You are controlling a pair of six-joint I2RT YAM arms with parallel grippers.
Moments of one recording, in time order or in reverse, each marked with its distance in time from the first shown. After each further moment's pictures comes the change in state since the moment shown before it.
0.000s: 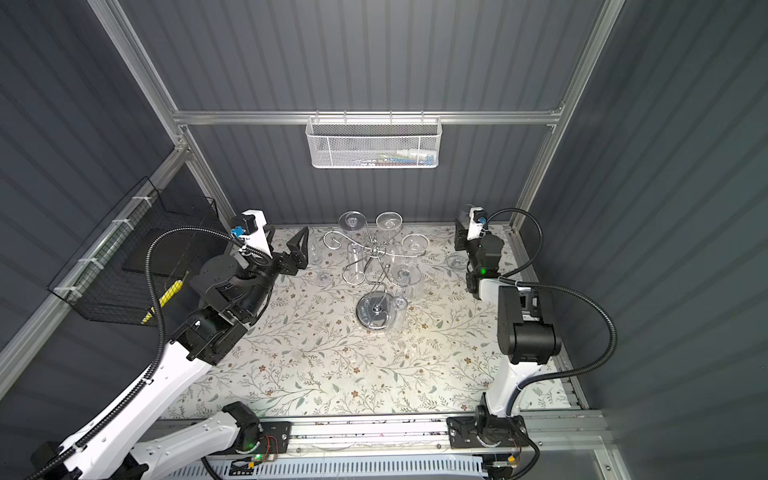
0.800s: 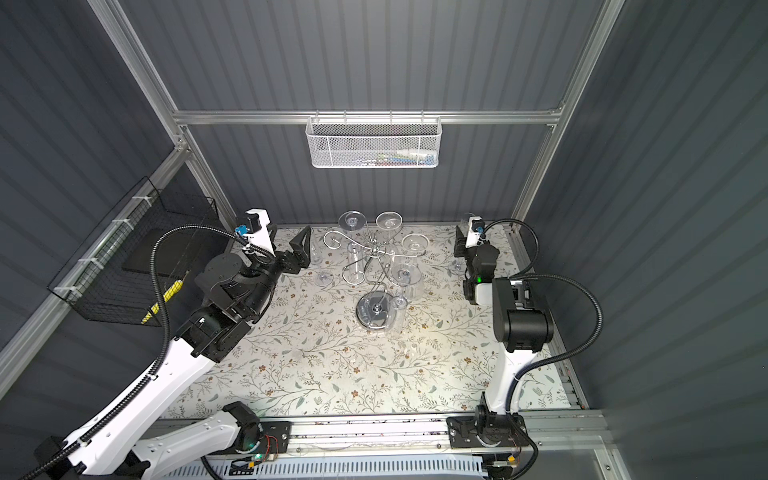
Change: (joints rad) left arm 0.000 0.018 0.000 0.010 -0.002 0.003; right arm 0.002 0.105 -0.047 0.160 0.056 -0.012
